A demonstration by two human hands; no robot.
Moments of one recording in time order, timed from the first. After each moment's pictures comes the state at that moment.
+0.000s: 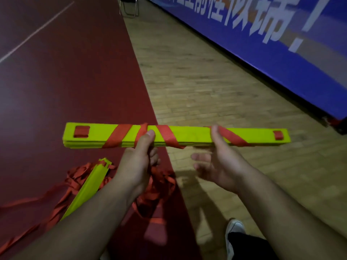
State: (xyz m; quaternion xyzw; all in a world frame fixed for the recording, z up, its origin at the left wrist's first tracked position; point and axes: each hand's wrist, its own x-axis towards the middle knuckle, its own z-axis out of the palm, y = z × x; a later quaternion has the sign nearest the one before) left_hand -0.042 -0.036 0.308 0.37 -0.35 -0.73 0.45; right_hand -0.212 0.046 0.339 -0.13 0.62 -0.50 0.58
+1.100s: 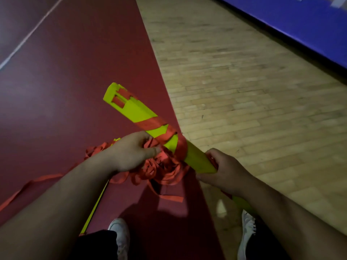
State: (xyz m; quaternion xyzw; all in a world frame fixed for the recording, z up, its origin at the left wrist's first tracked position) left_hand 0.005 -0.056 0.298 0.38 -0.79 -0.48 0.08; right_hand -0.221 0.079 0.244 -0.52 0.72 -0.27 0.37
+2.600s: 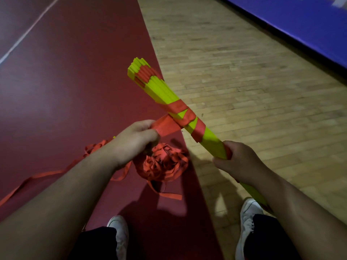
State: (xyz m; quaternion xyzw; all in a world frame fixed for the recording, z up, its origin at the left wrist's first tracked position) left_hand -0.003 -0.062 0.291 0.38 -0.68 -0.59 0.19; right_hand -0.243 0.076 0.256 -0.52 0.78 -0.24 0.26
